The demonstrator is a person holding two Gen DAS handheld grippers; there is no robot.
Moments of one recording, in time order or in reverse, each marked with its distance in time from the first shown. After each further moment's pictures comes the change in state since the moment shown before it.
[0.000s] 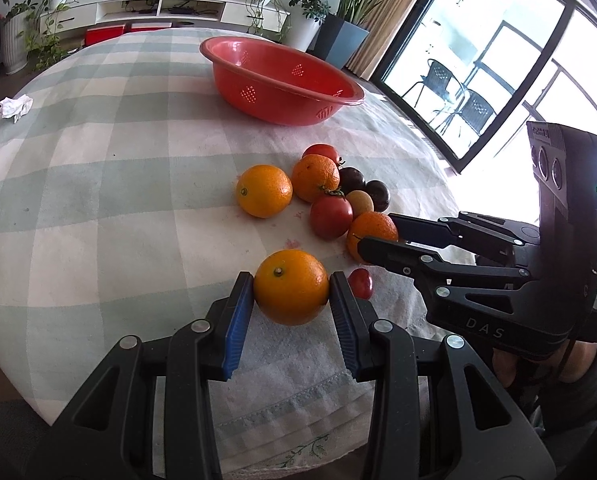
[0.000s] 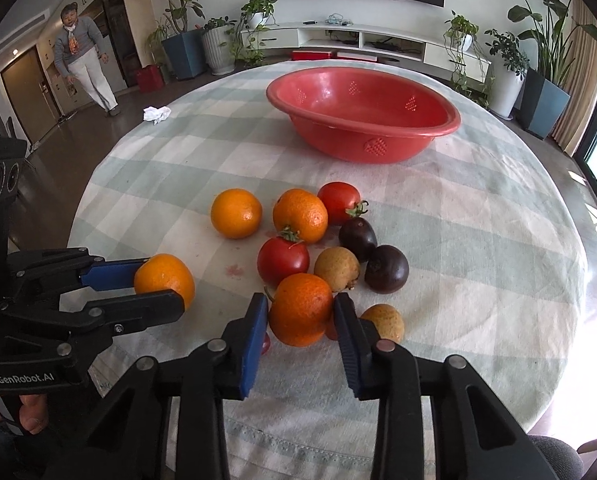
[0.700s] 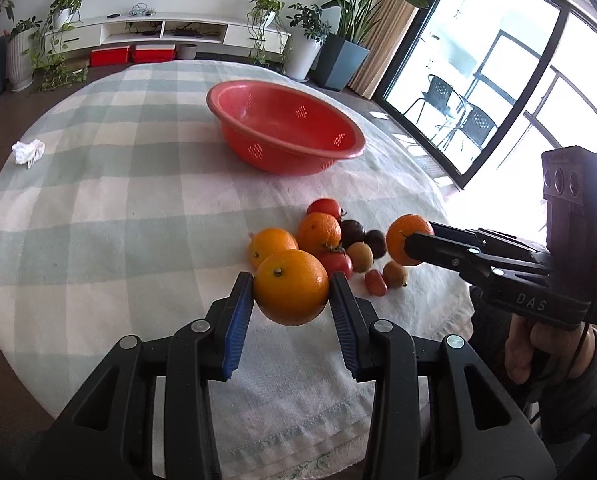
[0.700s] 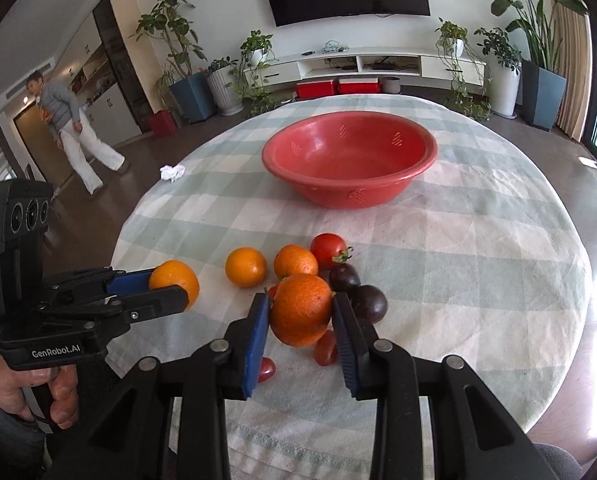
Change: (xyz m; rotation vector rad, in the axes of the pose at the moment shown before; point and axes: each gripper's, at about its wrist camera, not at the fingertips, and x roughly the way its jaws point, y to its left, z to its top) left arm -0.027 0.000 0.037 0.018 -0.081 0.026; right arm -0.041 -0.046 0.018 0.156 -0.144 0.119
